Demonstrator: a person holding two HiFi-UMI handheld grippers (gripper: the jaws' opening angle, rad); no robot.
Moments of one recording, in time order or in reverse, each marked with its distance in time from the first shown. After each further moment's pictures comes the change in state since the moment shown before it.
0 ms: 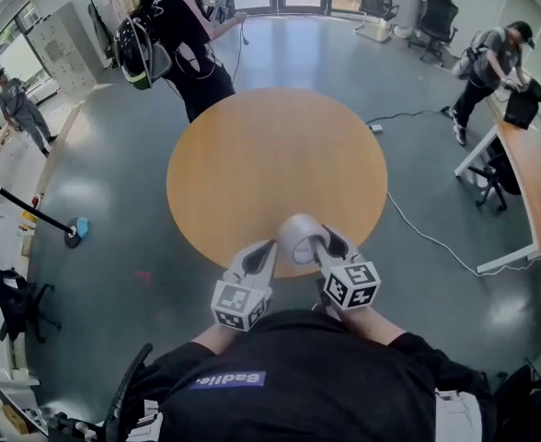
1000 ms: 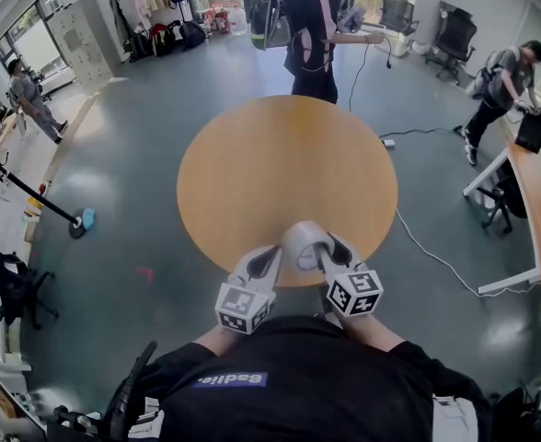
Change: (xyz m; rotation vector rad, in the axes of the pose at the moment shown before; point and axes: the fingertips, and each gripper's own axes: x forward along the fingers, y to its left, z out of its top) left arm 0.000 0.019 -0.004 -0.001 -0.007 0.042; right arm 0.020 0.006 -0.001 -0.010 -0.001 0.043
